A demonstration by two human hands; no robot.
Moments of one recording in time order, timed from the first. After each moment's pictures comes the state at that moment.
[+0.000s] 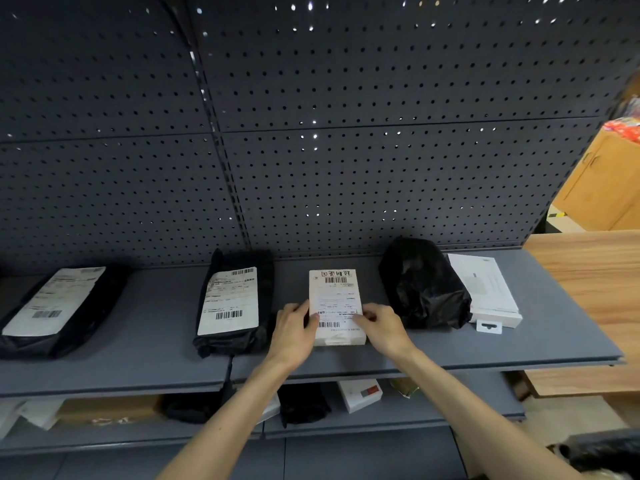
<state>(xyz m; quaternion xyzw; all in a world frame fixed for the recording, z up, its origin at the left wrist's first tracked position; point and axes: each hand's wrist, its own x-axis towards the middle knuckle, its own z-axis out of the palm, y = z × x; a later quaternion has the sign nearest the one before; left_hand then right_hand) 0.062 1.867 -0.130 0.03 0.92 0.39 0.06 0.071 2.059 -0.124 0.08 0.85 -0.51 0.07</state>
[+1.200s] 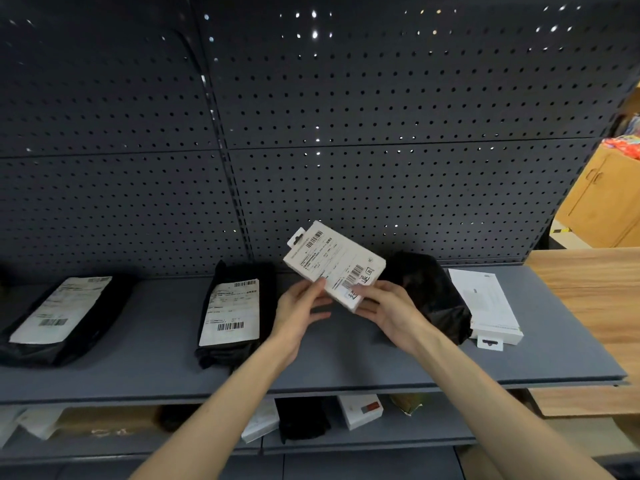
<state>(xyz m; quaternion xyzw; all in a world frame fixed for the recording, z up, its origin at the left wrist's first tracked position) 0.048 1.885 -0.069 -0.05 0.64 0.77 0.06 0.050 2.065 -0.060 0.08 0.55 -0.82 0.10</state>
